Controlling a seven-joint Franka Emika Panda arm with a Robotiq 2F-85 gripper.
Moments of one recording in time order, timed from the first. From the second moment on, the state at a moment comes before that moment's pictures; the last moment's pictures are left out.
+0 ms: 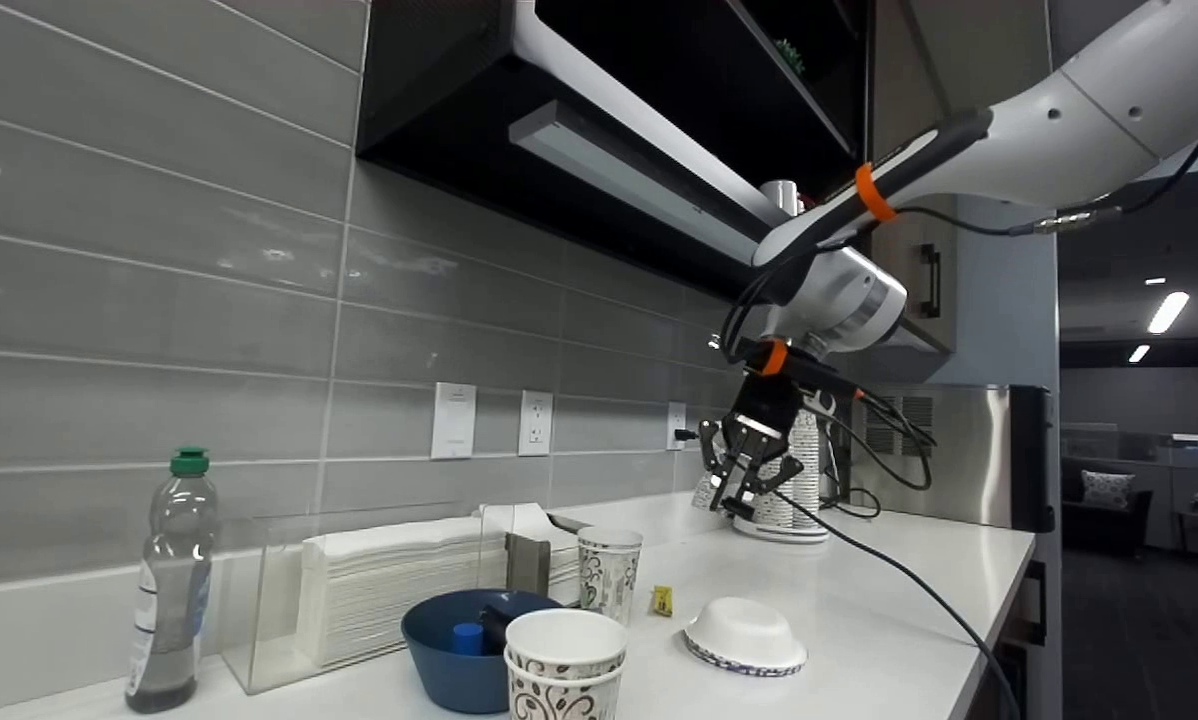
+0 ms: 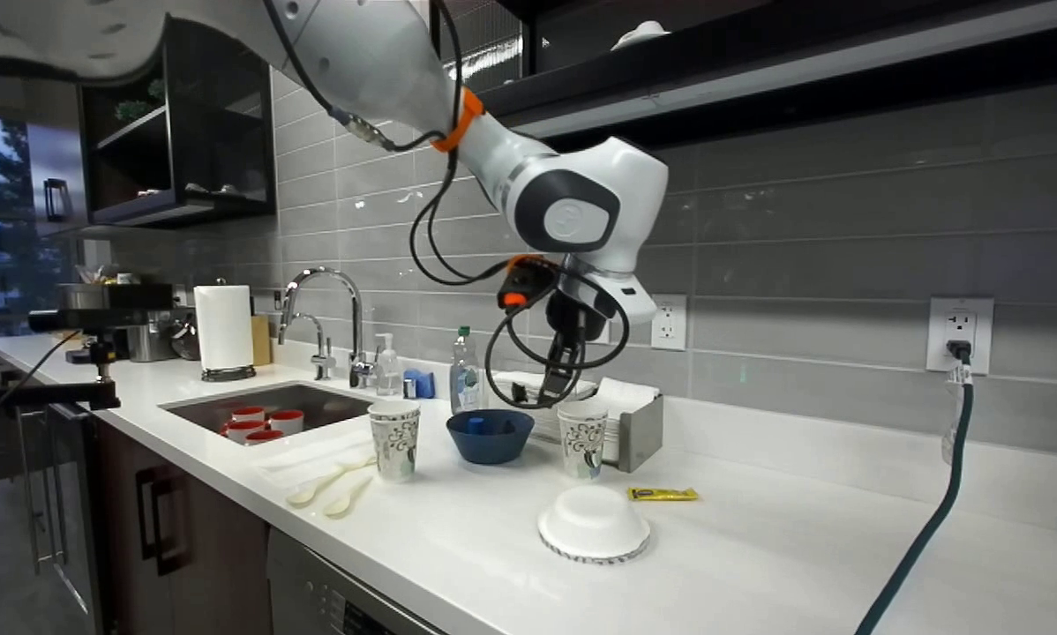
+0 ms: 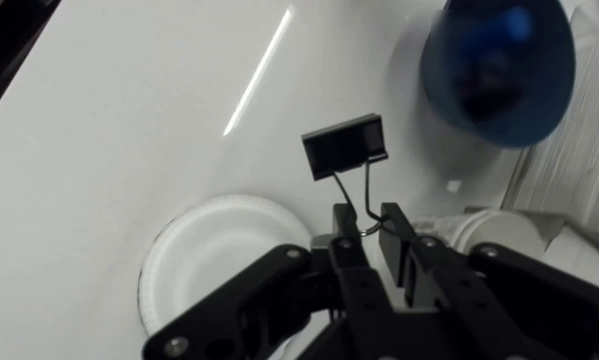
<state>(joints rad) -0.15 0.15 -0.06 -1.90 0.53 2.01 0.48</state>
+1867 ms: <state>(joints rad) 0.13 0.34 0.13 -1.72 0.39 2.32 0.13</state>
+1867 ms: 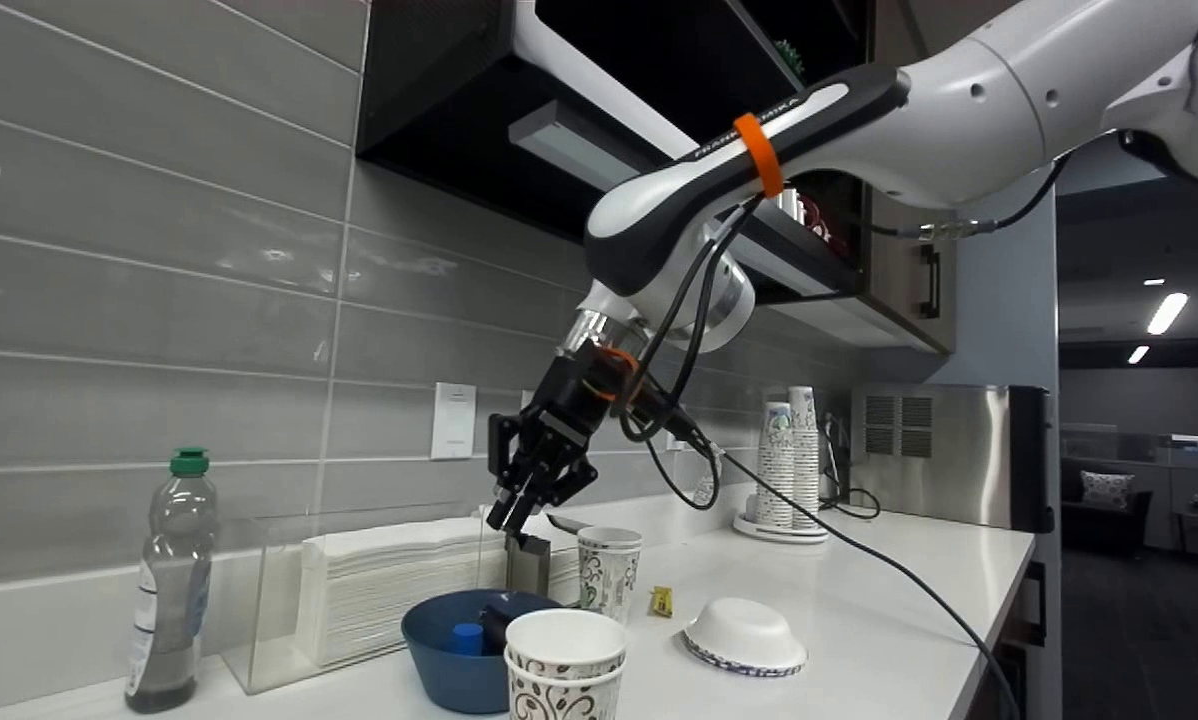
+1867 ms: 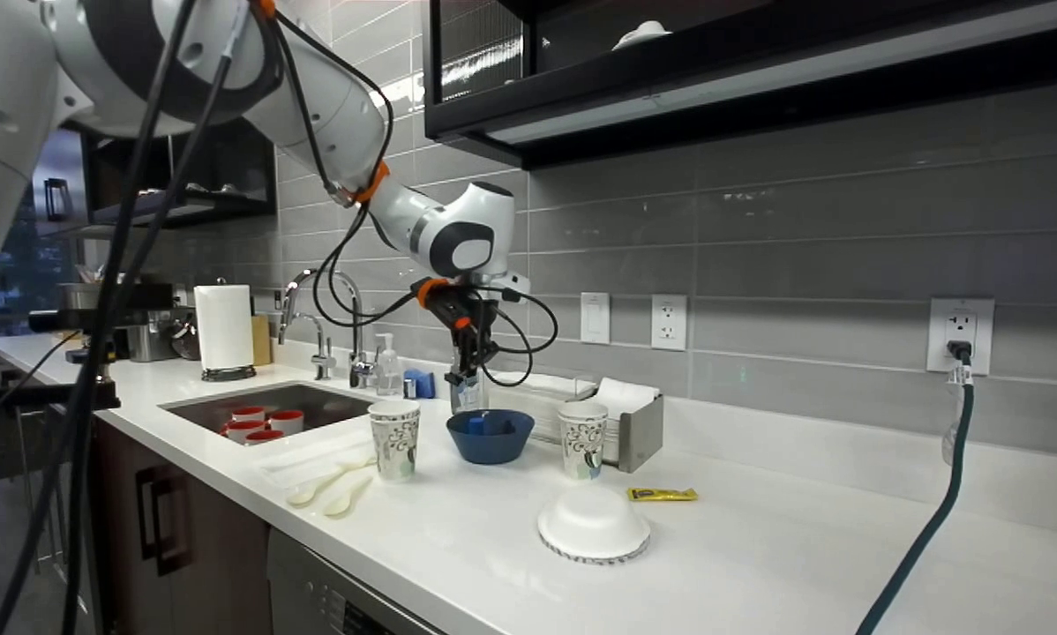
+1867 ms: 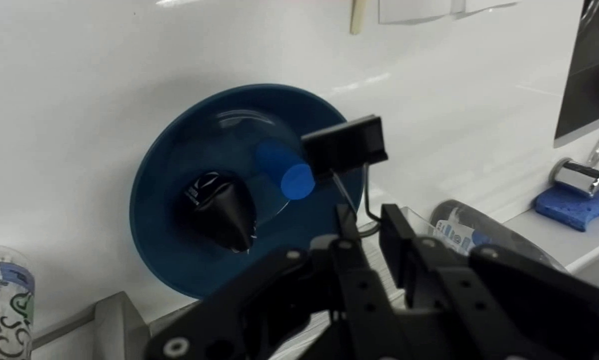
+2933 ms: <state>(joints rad) 0.25 0.58 0.08 -1.46 0.06 2.28 0.26</state>
